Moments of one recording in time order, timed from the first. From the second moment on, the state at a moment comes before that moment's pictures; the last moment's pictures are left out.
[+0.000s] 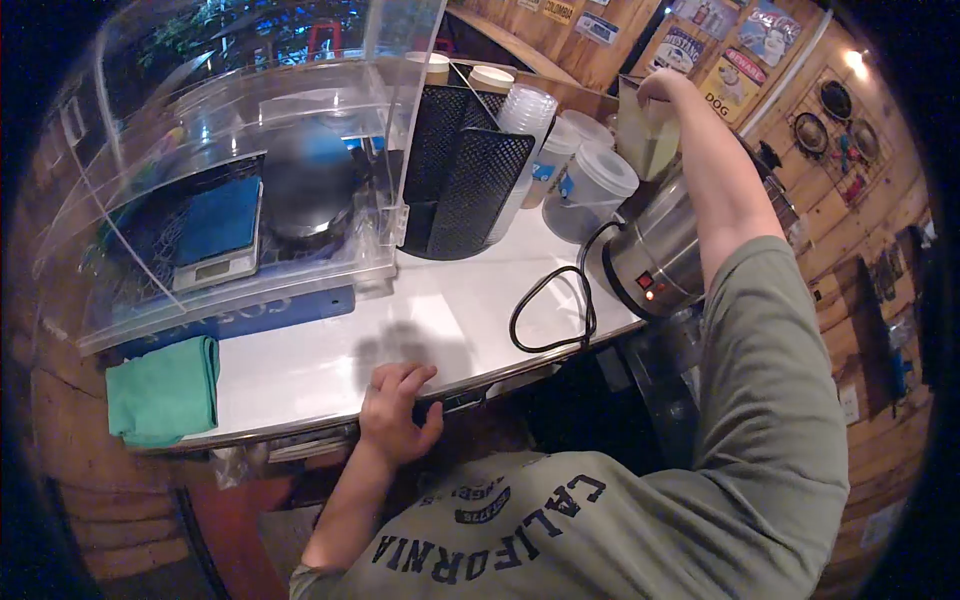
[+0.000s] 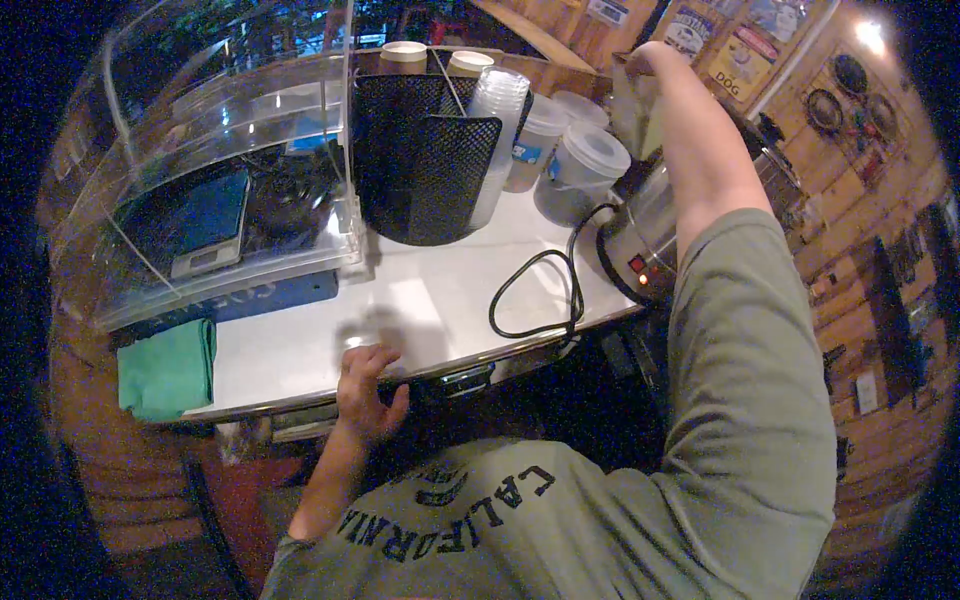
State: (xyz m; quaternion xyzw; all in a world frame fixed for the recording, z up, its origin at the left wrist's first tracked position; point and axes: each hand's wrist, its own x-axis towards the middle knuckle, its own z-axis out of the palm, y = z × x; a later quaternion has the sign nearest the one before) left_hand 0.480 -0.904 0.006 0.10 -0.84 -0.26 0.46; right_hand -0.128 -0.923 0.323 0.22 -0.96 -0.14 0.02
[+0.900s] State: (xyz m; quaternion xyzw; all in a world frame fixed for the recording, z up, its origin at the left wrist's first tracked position) left_hand 0.474 -0.900 0.009 0.10 -0.90 -0.18 0.38; right_hand -0.143 -0.900 0.206 -0.08 -0.99 0.09 -0.08
